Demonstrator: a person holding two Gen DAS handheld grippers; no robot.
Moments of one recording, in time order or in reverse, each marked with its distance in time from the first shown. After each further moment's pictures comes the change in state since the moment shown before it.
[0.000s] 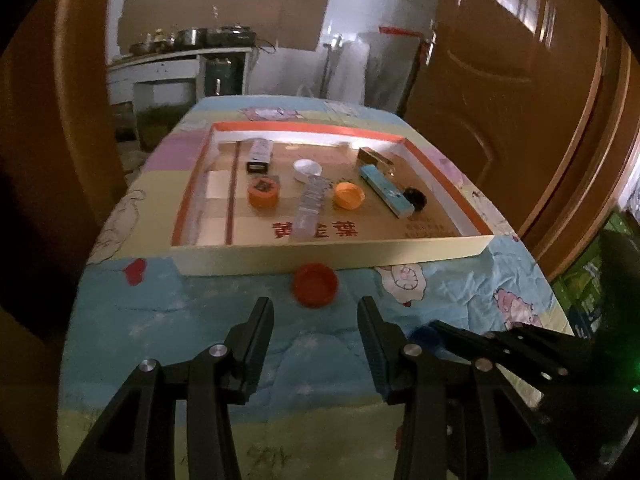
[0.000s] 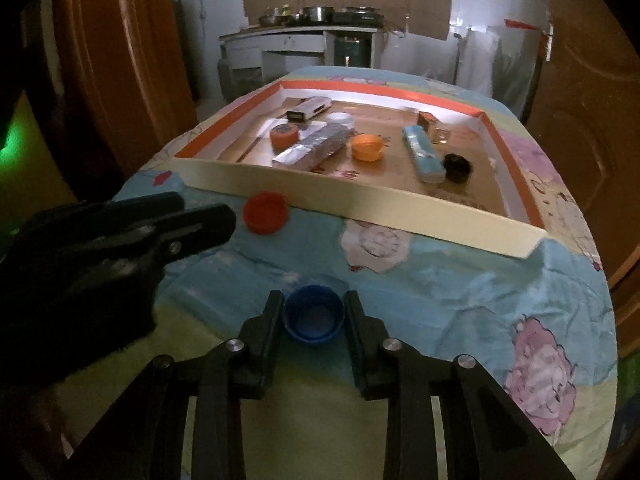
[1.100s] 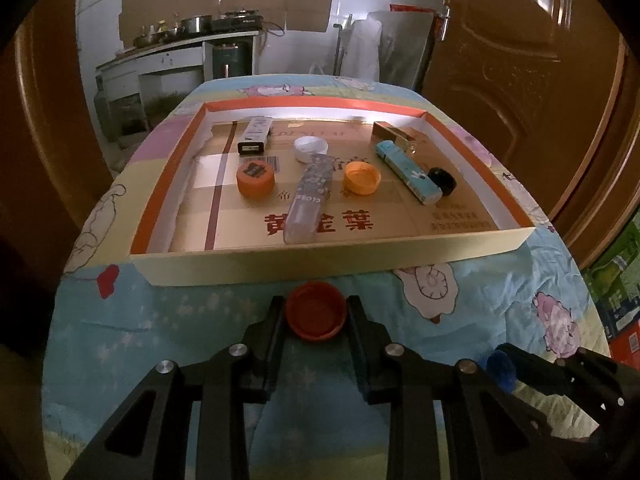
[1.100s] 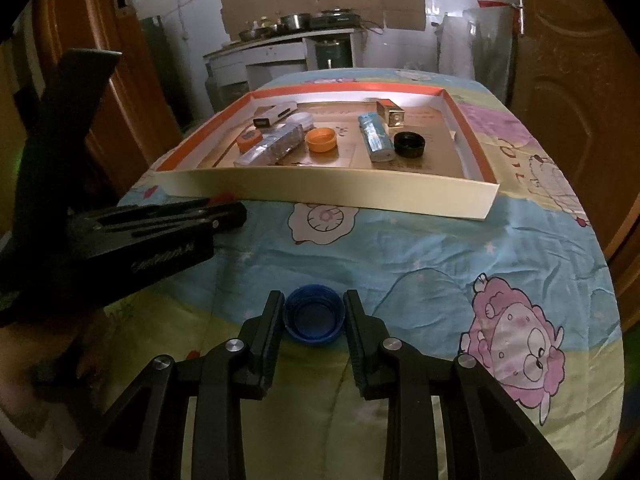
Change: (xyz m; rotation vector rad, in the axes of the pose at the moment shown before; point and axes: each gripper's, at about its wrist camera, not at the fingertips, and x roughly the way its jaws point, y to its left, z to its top) left arm 0.039 -0.010 0.005 0.008 0.052 0.088; right arm -0.017 -0.035 -0.021 0.101 -0.025 0.040
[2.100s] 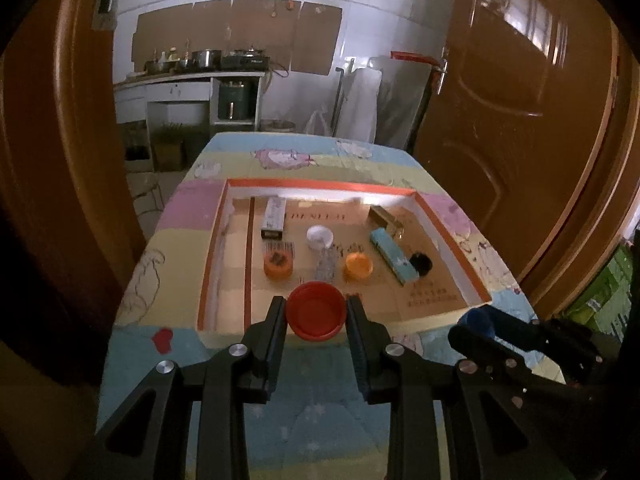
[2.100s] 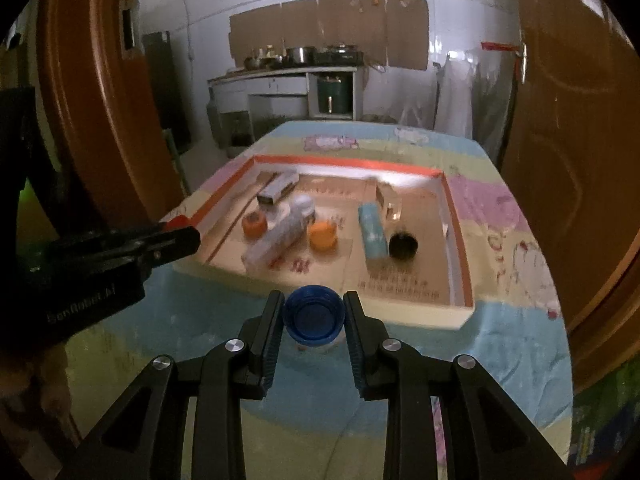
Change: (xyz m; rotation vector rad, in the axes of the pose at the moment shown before) left arm -0.064 0.021 0.045 -0.042 -0.148 -0.045; right arm -0.029 0.011 0.071 -0.065 -0.121 -0.045
